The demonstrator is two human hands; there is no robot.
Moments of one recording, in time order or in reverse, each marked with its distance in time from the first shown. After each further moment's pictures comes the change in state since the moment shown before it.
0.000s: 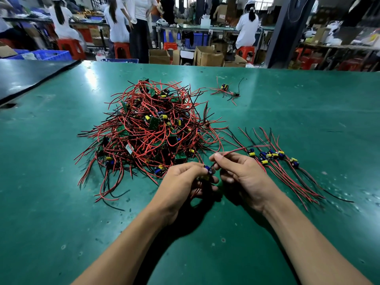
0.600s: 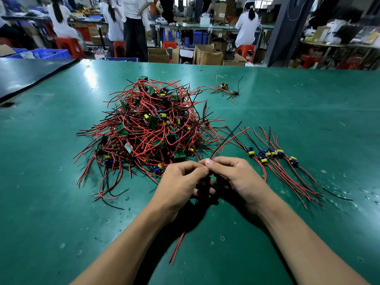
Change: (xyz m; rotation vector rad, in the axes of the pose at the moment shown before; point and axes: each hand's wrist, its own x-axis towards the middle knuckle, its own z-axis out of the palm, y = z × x) left_hand 0.002 -0.006 0.002 0.063 0.065 0.070; right_hand -0.009 0.006 0.014 -0.006 -0.052 0.082
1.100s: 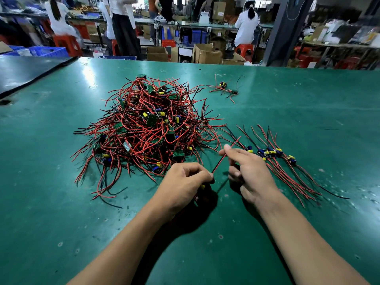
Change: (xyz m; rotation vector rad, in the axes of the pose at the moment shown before) left_hand -0.001 0.002 0.000 0.298 -0.047 0.027; right_hand 0.017 -0.006 -0.016 0.044 0.403 -0.128
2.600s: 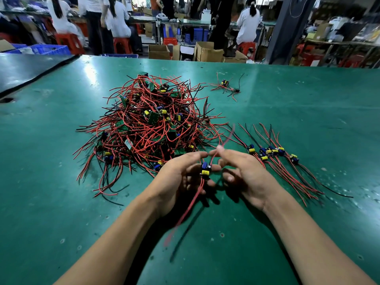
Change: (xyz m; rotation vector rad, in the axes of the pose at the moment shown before) left_hand 0.004 0.008 -0.013 -0.510 -0.144 -0.212; right_hand -0.013 -0.006 -0.003 -0.060 -0.289 0.113
